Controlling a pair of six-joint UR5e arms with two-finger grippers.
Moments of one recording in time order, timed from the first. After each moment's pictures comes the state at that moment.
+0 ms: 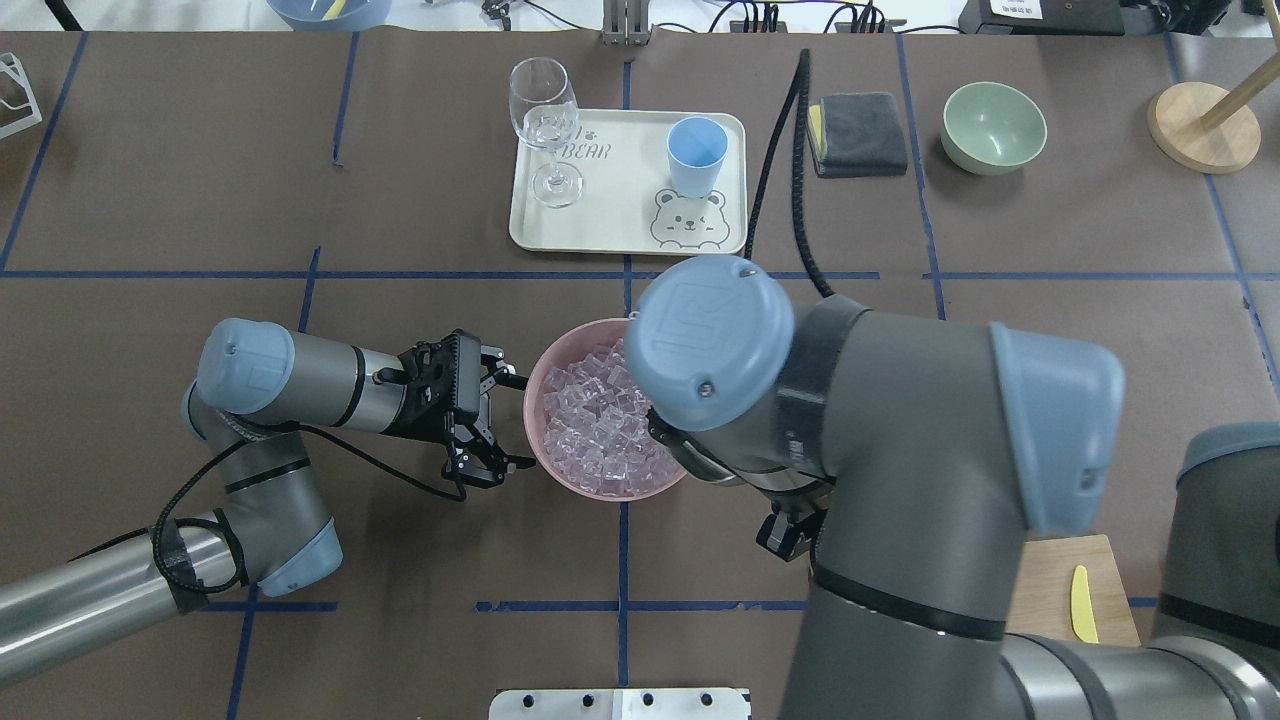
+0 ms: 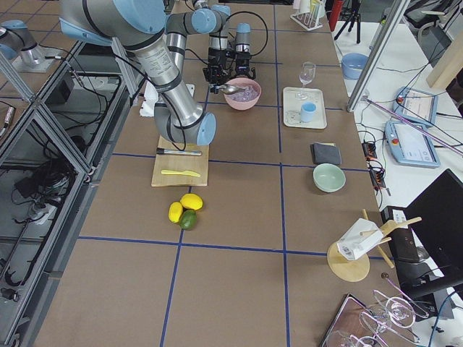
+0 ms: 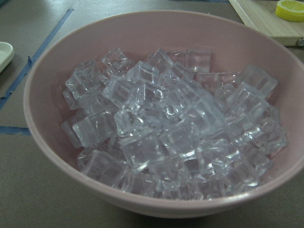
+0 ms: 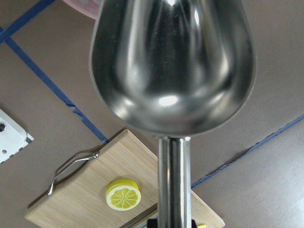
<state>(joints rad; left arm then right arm) -0.52 -2.02 -1.35 -2.89 -2.04 -0.03 0.37 -0.72 2.07 -2.68 1.76 0.22</state>
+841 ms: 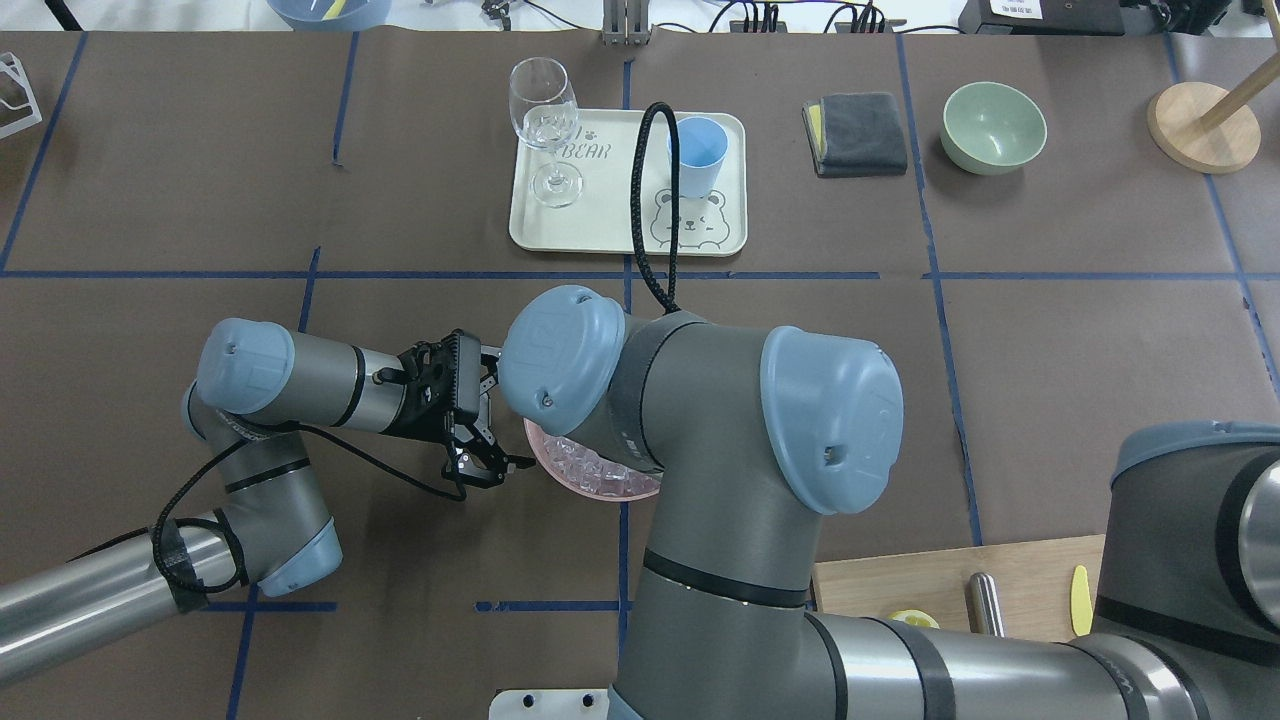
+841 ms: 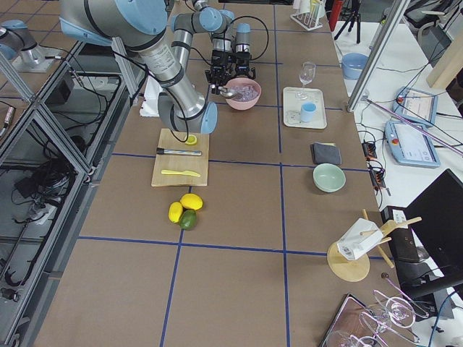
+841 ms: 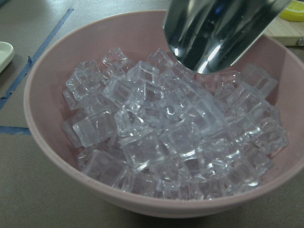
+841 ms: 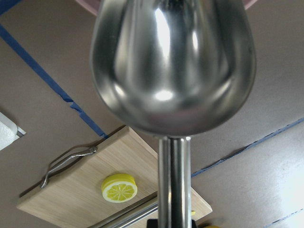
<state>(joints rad) -0.52 -2.02 -1.35 -2.89 -2.04 -0.03 0.35 -0.62 1.86 -2.72 1.73 0.17</state>
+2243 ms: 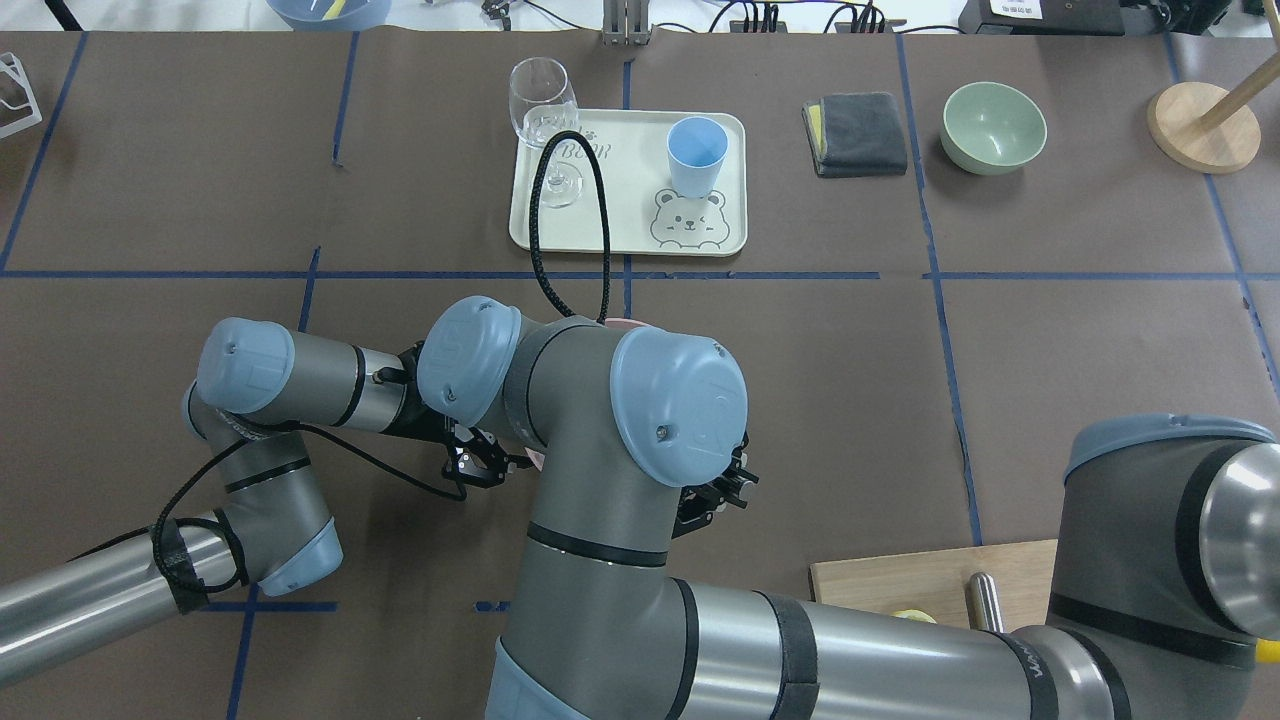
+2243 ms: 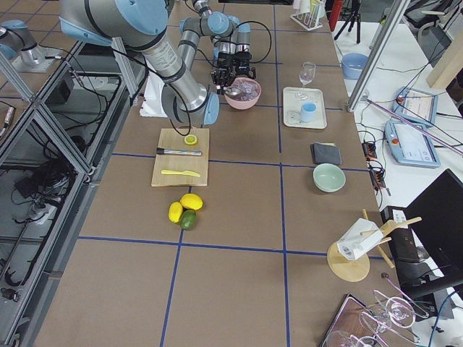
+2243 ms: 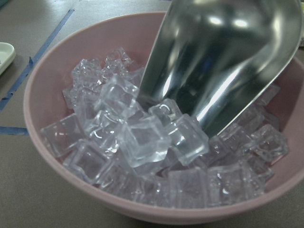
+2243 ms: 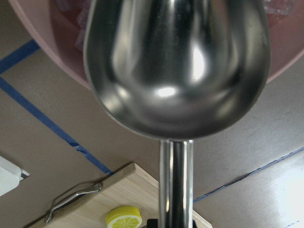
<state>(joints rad) -0.52 -2.03 -1.35 -2.89 -2.04 -0.03 0.34 -0.54 1.63 -2.59 1.71 0.18</state>
